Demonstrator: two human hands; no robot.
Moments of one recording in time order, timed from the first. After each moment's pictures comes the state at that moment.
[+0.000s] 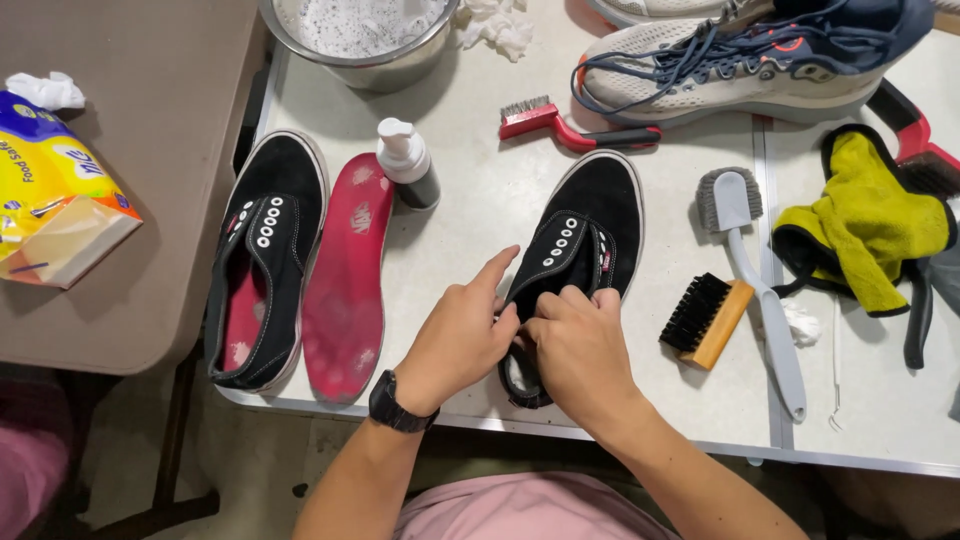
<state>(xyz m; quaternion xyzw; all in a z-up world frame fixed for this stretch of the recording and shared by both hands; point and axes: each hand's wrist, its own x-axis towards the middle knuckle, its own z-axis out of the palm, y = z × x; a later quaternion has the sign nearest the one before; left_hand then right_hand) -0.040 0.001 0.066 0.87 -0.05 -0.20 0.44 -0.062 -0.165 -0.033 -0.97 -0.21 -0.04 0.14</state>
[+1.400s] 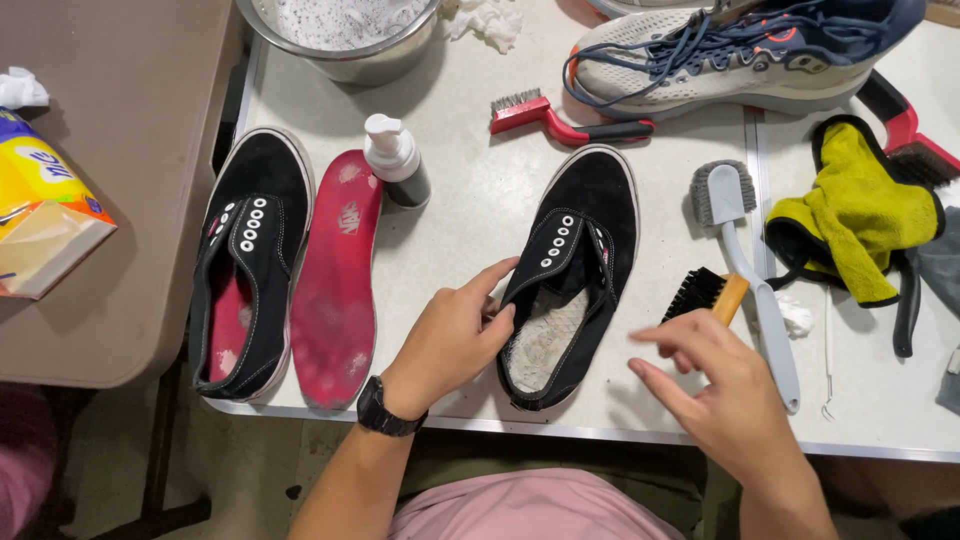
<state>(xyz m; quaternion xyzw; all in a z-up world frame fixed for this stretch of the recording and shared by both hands) -0.034 0.013 0.026 0.86 -0.09 -0.20 0.46 -0.103 -0.259 0.041 -0.92 -0.08 0.00 0.38</state>
